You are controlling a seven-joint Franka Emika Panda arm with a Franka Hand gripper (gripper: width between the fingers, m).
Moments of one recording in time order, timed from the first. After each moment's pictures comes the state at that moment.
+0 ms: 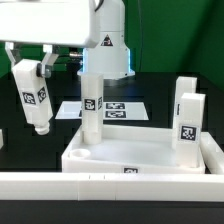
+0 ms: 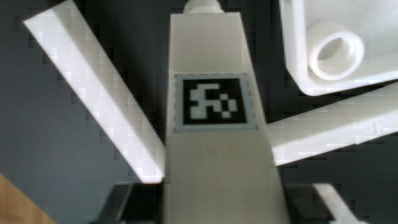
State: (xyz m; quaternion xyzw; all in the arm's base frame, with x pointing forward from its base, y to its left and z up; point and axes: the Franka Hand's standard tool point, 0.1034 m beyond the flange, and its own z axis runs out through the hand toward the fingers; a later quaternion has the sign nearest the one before) arm 0.555 -0.142 0.141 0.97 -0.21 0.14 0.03
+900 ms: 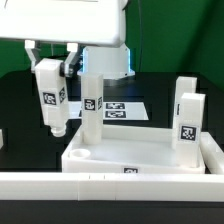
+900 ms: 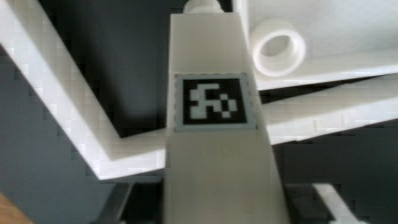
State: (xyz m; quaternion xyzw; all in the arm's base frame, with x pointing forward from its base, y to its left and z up) arm 0.582 -0.092 0.152 0.98 -0.15 0.15 0.02
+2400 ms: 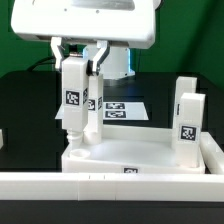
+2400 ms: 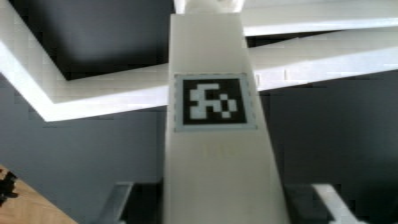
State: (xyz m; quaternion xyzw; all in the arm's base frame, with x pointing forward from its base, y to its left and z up) arm 0.592 -0.073 0.152 0.96 -0.12 0.24 0.05
